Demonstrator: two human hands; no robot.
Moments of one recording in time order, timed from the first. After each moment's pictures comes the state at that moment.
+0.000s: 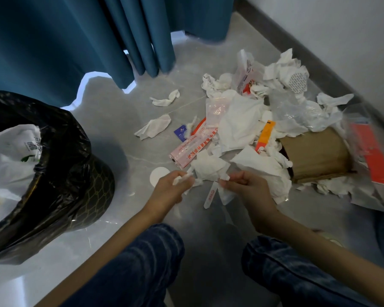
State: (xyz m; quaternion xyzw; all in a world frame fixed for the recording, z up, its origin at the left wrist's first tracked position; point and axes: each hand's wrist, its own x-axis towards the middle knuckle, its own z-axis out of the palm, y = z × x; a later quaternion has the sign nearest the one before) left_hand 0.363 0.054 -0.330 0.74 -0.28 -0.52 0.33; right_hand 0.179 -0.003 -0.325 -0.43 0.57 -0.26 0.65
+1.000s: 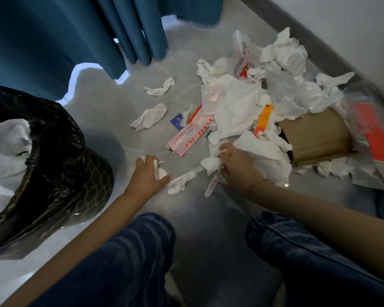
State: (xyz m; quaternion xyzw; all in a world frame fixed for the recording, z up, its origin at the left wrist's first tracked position) left_hand 0.417 0.062 -0.367 0.83 -0.46 -0.30 0.10; right_hand 0.195 -0.038 -0.366 -0.86 0.44 0.00 0.25
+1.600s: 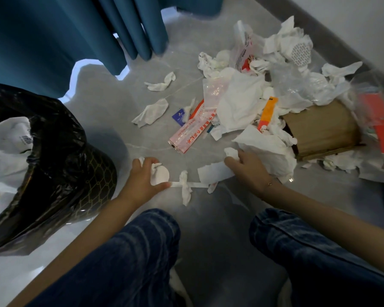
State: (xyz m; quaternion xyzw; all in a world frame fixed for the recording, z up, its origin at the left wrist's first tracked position) left_hand 0.428 0.082 -0.358 0.81 -0.48 -0.31 0.06; right_hand 0.183 -0.024 -0.359 -0.64 0.57 -0.07 0.50
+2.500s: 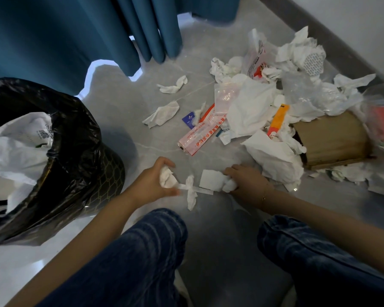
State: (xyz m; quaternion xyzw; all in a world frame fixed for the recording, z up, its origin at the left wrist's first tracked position) left_hand 0.432 0.082 -0.343 0.74 -0.48 -0.44 0.14; right_hand 0.187 -0.025 -0.372 -0.88 0.37 0.12 0.29
